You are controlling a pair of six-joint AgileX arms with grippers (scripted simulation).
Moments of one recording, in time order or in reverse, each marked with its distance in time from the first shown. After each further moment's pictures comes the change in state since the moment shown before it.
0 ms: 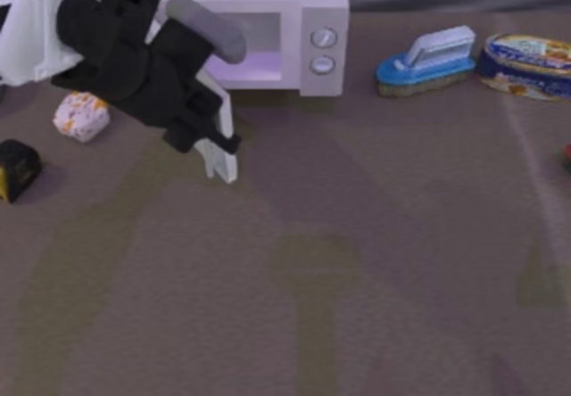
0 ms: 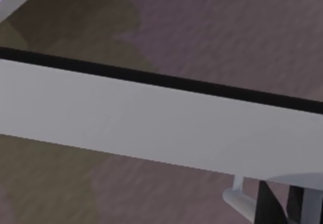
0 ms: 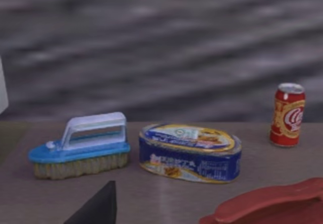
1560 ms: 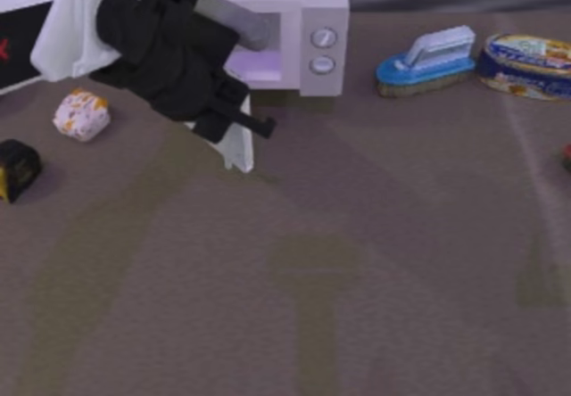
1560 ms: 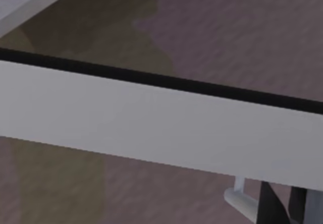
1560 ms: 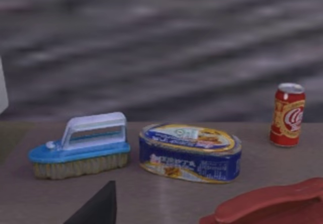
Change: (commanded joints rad) left arm -0.068 0.055 0.056 0.017 -0.088 -0.173; right arm 0.000 0.000 0.000 0.000 0.000 0.000
